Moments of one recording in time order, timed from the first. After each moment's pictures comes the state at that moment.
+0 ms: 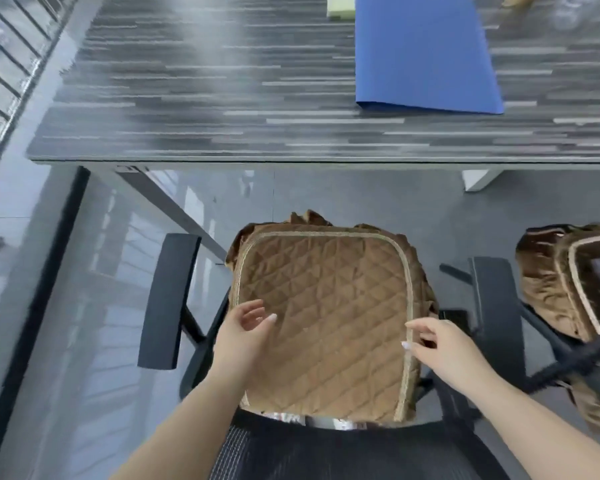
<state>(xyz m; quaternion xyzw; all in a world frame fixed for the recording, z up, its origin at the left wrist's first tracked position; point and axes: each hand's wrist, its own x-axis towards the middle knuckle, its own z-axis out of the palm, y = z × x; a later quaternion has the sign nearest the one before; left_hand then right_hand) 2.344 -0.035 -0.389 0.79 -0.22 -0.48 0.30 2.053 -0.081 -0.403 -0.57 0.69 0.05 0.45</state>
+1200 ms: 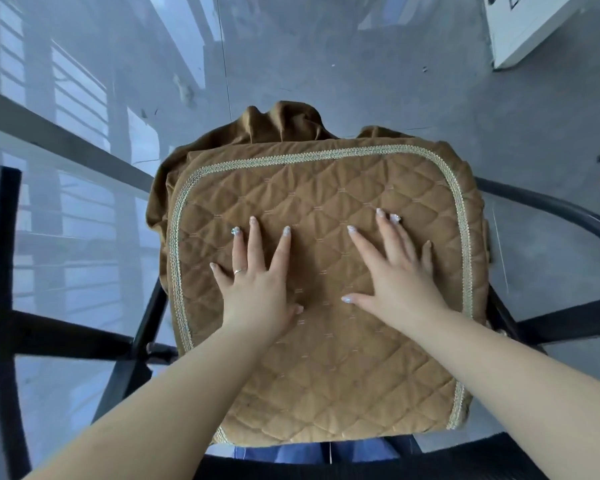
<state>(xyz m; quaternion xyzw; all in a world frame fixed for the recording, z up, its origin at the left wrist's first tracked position) 2.333 -0.100 -0.602 0.70 -0.64 -0.29 -0.14 2.137 -0.127 -0.596 -0.73 0.61 0.17 0.26</state>
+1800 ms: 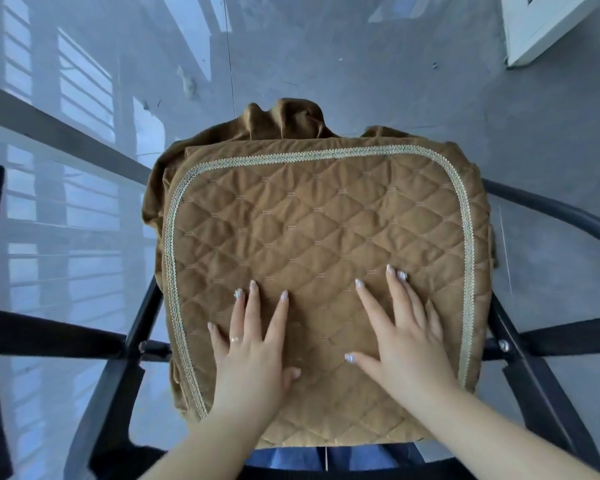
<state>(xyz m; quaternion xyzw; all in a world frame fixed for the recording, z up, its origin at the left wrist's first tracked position) 2.327 -0.021 -0.601 0.70 -0.64 -0.28 -0.16 2.125 -0.058 -0.599 -0.73 0.62 0.17 0.25</state>
